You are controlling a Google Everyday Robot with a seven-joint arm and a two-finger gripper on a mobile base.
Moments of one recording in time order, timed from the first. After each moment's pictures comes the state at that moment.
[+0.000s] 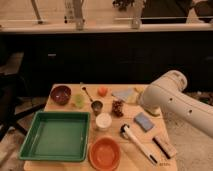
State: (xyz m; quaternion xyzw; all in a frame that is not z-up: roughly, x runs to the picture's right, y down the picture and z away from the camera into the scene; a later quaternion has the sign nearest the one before) arm 0.169 0.080 0.690 -0.09 -0.14 -0.57 0.80
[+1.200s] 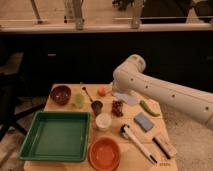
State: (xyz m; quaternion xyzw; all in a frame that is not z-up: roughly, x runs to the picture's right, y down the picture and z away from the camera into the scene) arm 0.069 0.018 0.772 -0.10 -0.15 -0.66 0.73
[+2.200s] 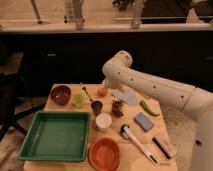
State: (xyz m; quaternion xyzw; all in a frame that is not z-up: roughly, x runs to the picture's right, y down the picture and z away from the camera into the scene) arm 0.047 0.006 0.802 -0.12 -0.15 -0.65 0.73
